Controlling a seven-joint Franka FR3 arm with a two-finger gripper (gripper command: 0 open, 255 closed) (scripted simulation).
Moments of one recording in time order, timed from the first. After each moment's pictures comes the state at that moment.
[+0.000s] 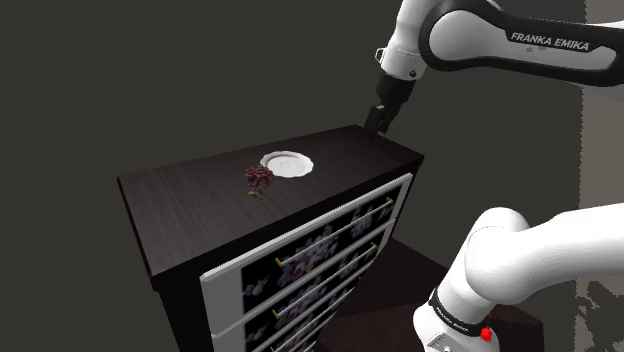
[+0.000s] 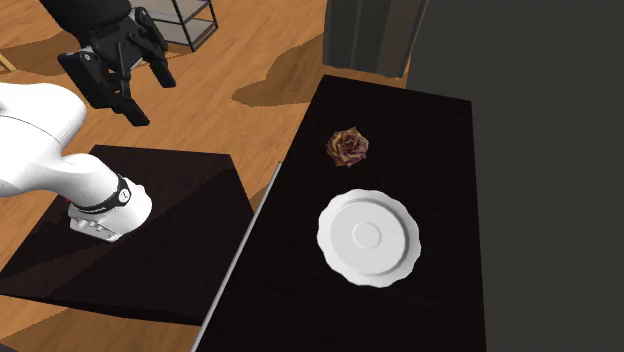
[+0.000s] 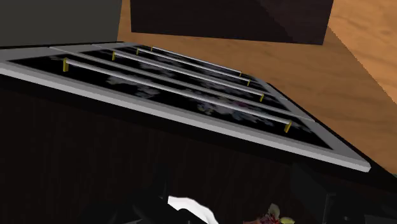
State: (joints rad) arm 0.01 -0.78 0.00 -2.31 -0.09 1.67 -0.04
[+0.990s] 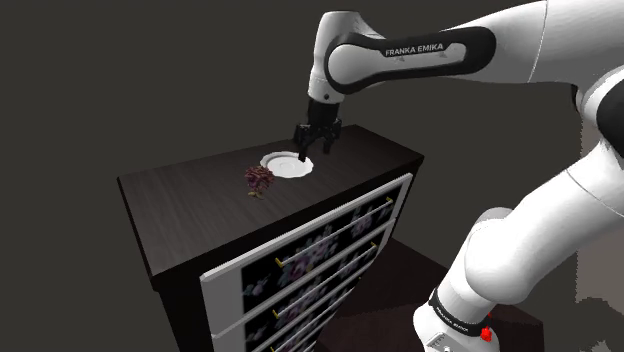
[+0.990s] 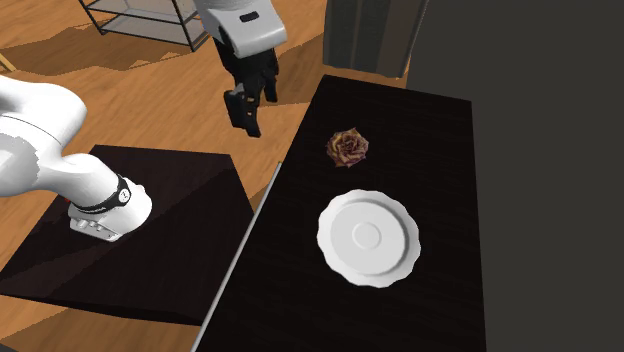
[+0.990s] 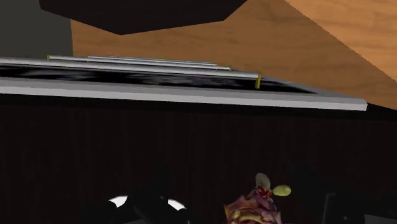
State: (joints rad) arm 0.00 -0.32 0.09 -2.15 0.03 1.88 0.24
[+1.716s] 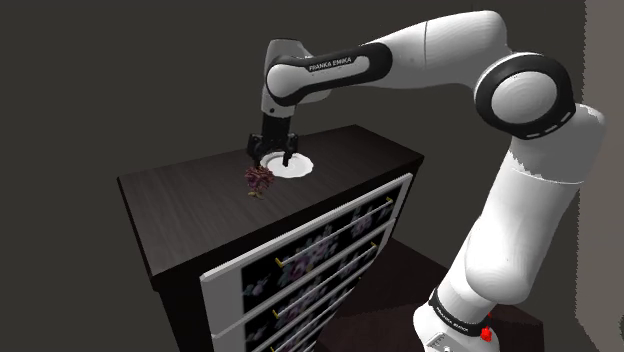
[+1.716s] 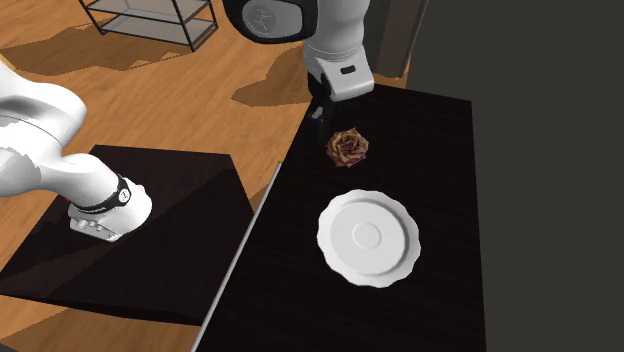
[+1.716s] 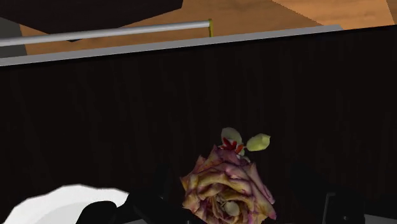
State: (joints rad) arm 0.01 0.11 0.12 -1.83 0.10 1.95 0.43
